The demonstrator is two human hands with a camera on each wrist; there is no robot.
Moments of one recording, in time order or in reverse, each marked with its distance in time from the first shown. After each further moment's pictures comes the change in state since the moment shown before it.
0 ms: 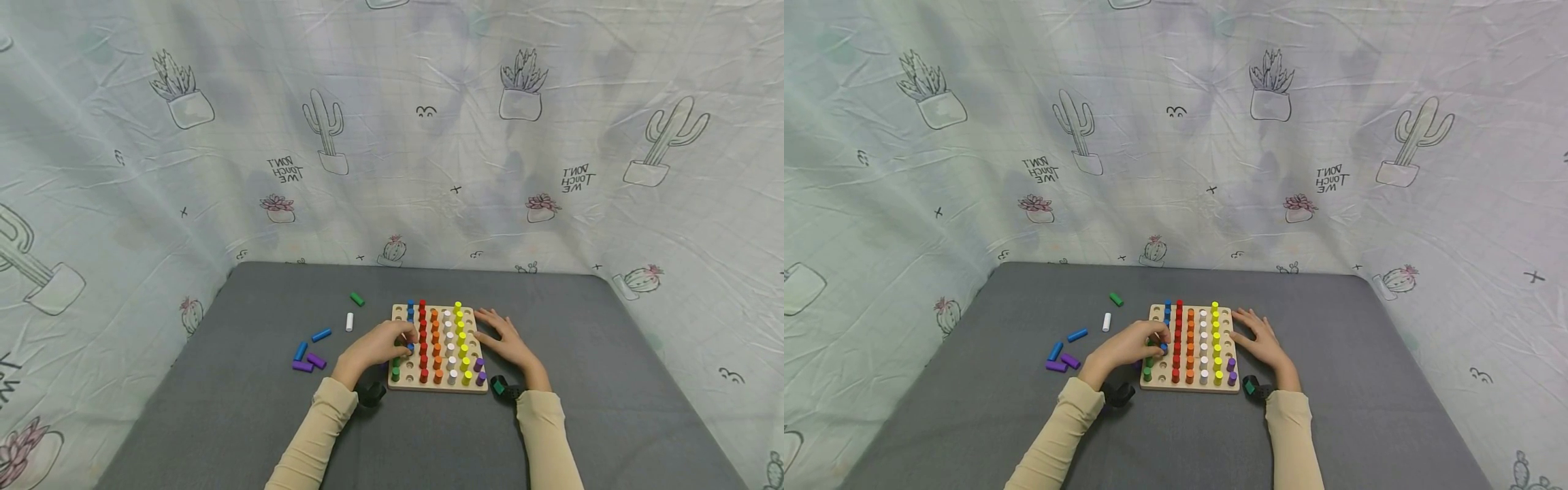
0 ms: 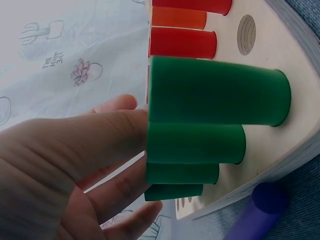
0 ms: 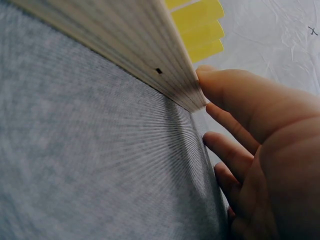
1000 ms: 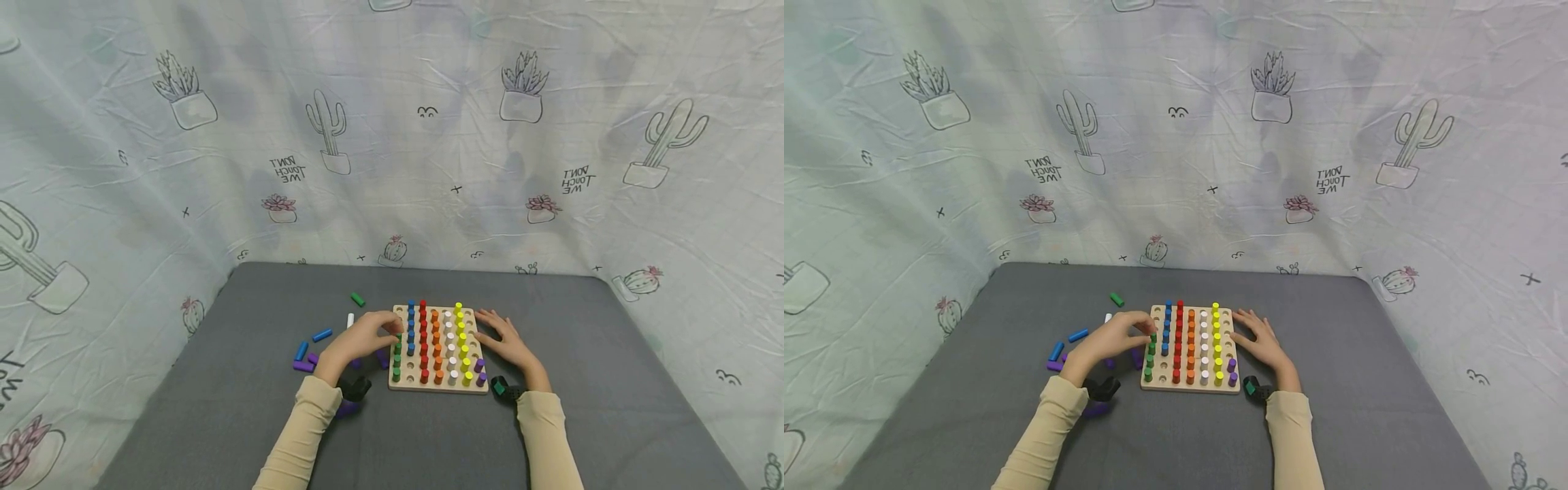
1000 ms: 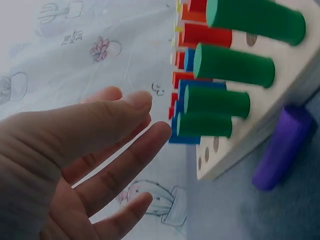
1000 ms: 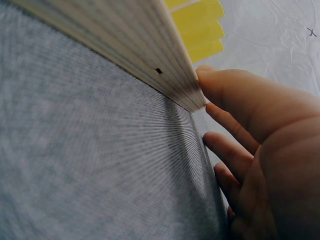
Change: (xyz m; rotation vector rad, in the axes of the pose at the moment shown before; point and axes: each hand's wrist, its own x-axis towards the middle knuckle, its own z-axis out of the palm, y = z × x) left_hand -0.018 -0.007 -0.028 -0.042 0.100 0.053; right_hand -0.001 0.000 0.001 -0.016 0.009 -0.003
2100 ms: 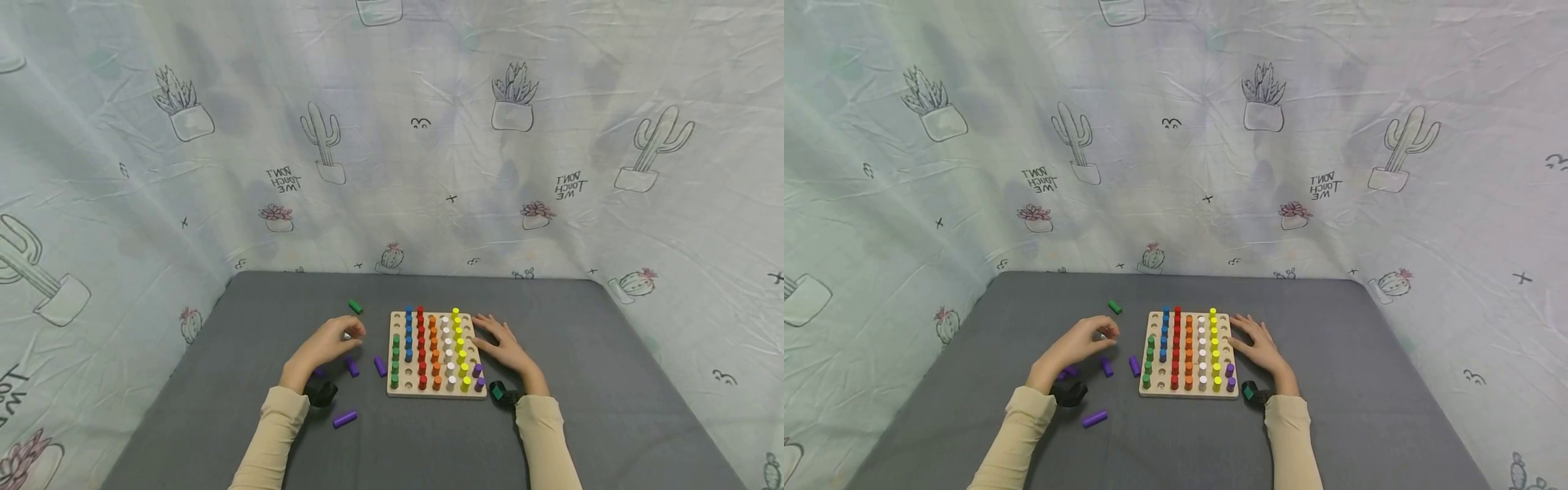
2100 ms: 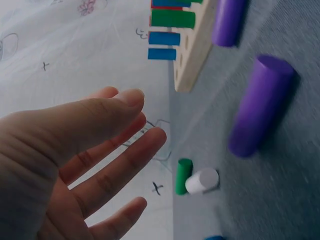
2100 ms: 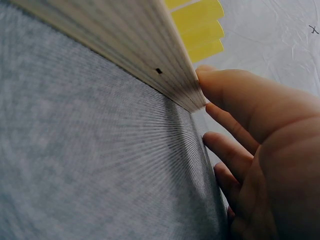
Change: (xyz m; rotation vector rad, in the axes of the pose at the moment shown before) left_hand -0.035 -0.041 -0.026 0.059 0.109 -0.093; right_hand -0.002 -0.001 -0.001 0.000 0.016 -0.045
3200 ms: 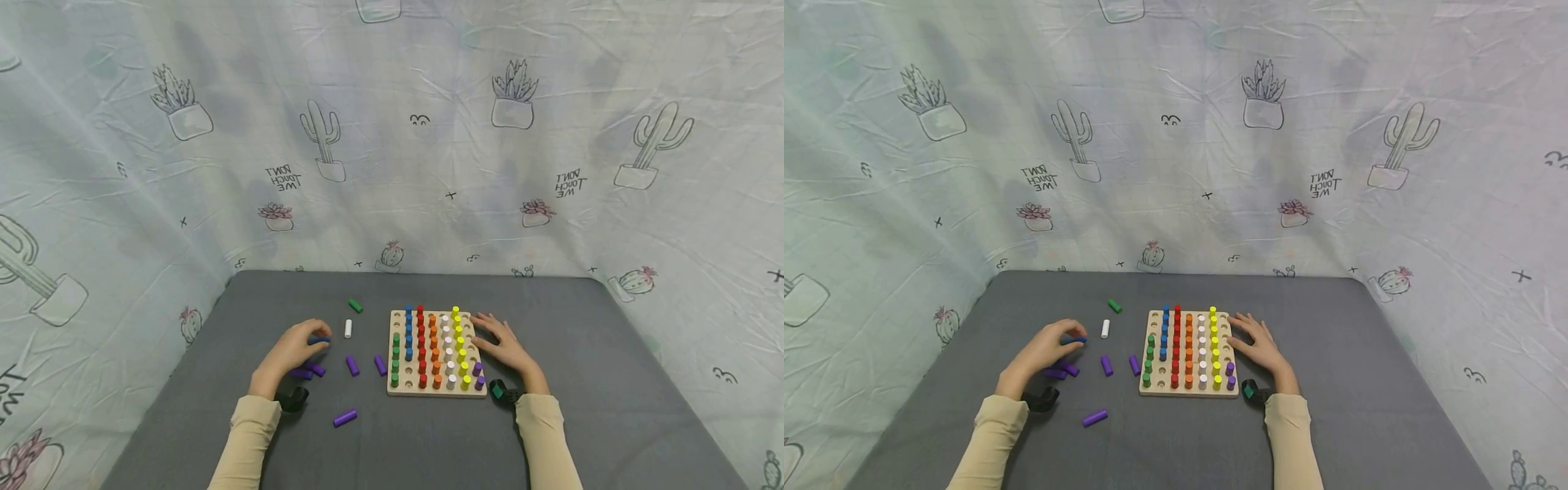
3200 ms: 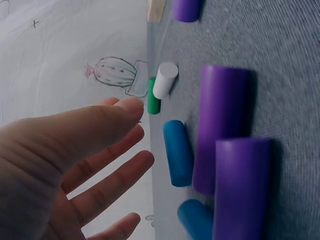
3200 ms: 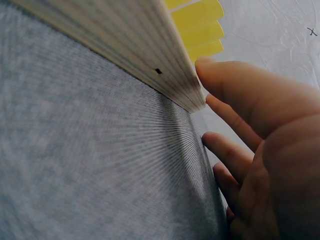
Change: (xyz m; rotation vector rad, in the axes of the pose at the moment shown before) left_hand -0.036 -0.041 -0.026 0.169 0.119 -0.073; right_hand -0.002 0.000 0.000 0.018 -0.010 0.000
